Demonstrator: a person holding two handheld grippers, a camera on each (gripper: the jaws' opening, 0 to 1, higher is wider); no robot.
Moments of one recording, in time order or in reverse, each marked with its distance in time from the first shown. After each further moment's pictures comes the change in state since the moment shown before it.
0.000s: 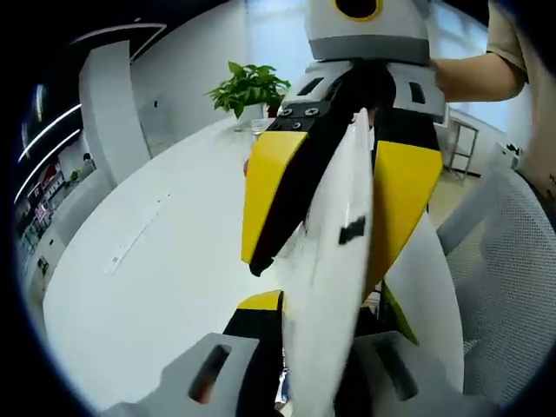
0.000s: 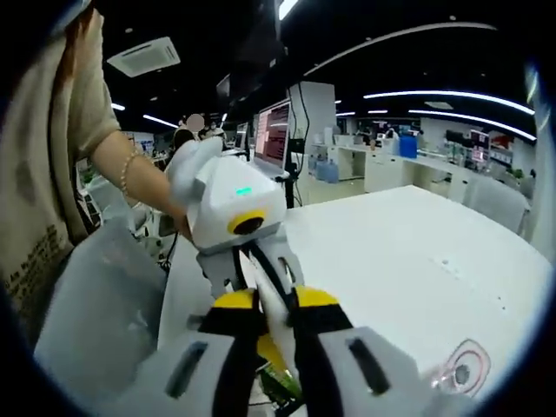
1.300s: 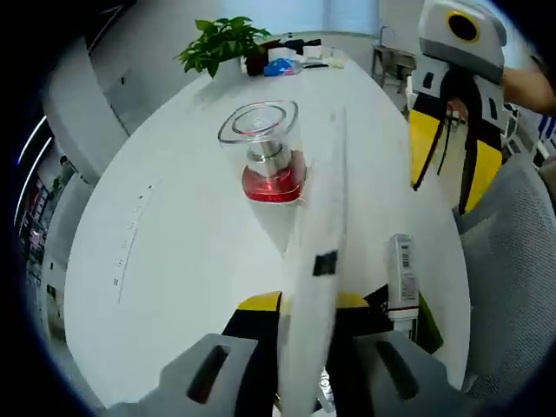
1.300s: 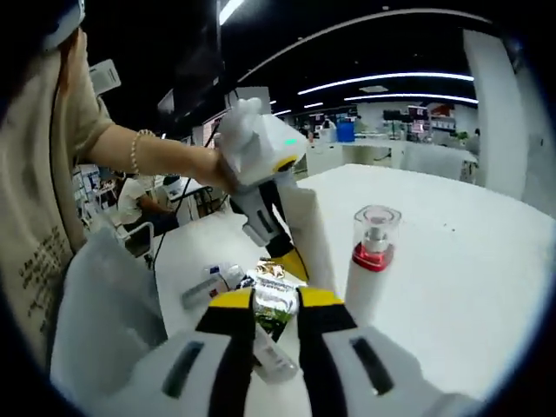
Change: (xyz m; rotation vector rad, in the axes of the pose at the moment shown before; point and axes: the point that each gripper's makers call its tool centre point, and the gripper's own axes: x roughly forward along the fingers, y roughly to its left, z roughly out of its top) left arm 0.041 0.026 0.029 0.105 0.335 -0.061; right arm -0.111 0.001 -0.066 0.228 -0.017 -0.305
